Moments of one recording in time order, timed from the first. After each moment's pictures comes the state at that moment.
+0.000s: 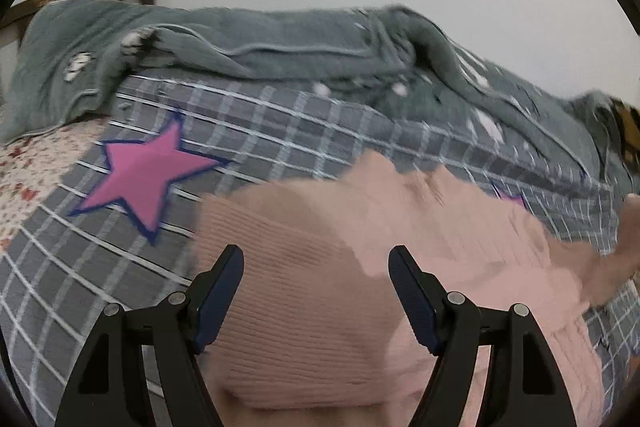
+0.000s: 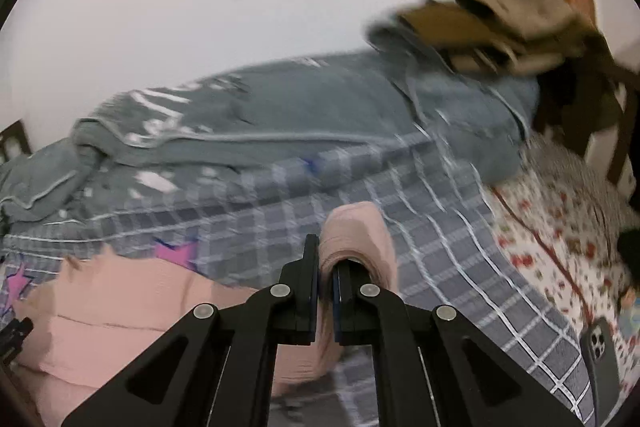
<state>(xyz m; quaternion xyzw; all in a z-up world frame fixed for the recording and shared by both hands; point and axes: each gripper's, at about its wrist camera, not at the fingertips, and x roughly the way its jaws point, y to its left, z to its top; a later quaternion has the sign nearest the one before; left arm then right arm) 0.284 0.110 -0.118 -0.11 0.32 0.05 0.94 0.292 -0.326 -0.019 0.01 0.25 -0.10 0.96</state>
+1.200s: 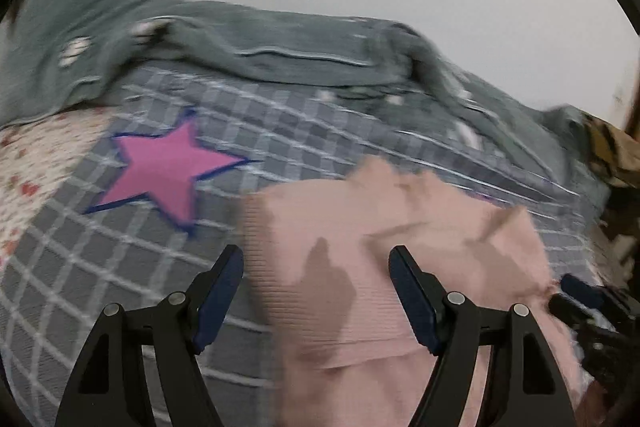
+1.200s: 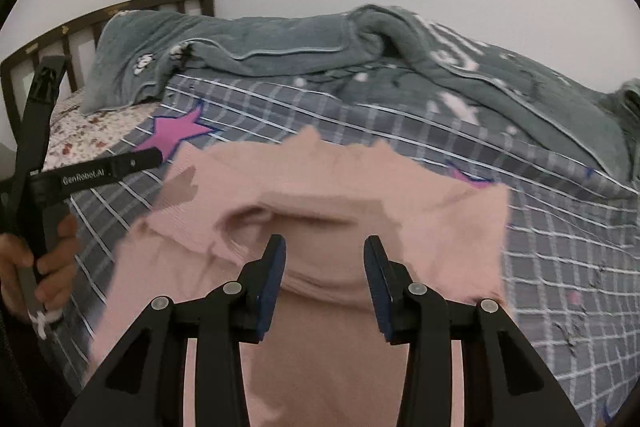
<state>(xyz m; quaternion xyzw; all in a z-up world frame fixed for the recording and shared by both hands) 0.262 0.146 -0.106 -0.14 0.33 -0.05 0.93 0.225 -0.105 -0.091 -0.12 0.33 0.17 0.92</state>
